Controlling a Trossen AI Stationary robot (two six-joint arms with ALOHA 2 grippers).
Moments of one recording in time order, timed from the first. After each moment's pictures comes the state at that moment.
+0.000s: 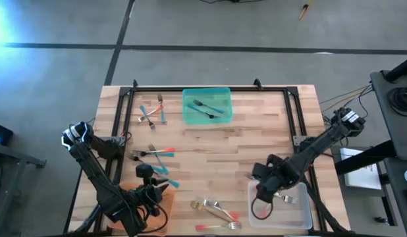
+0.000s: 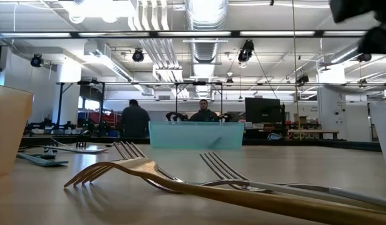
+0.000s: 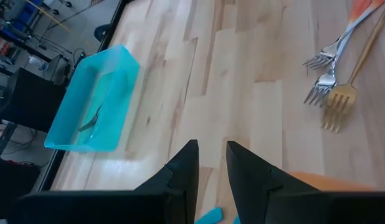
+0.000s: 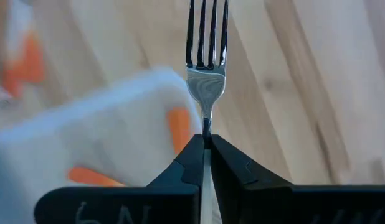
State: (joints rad) left arm -0.94 1.67 1.38 -1.19 -0.94 -0.90; right arm 0.63 1.46 1.06 -0.98 0.10 1.03
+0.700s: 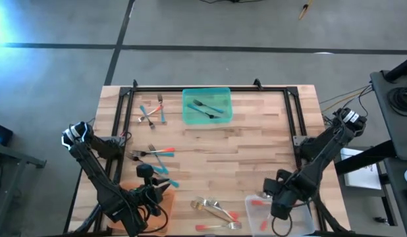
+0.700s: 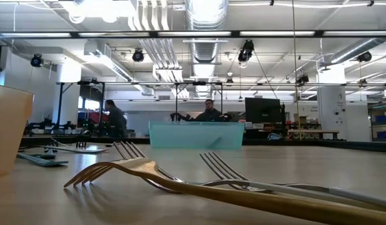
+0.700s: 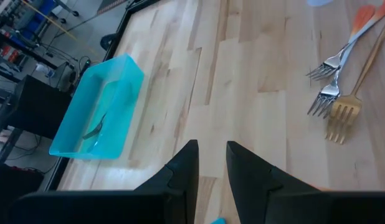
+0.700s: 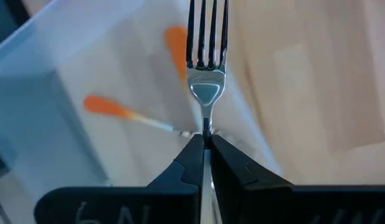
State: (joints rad) left arm -0.93 1.67 1.38 -1.17 -0.97 -0.87; right arm 0.84 1.46 1.04 -0.90 -0.04 1.19
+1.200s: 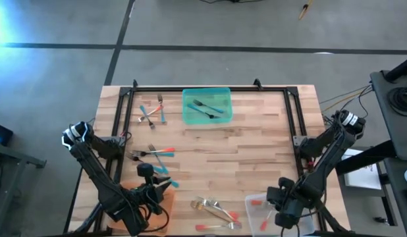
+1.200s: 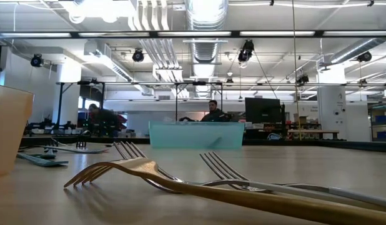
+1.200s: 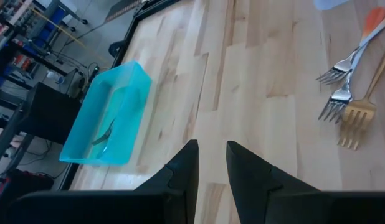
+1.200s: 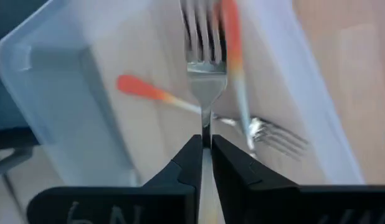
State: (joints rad) left arm -0.92 1.67 1.37 -1.17 -1.01 -0.85; right arm 0.94 1.49 1.03 -0.79 -0.01 1.26
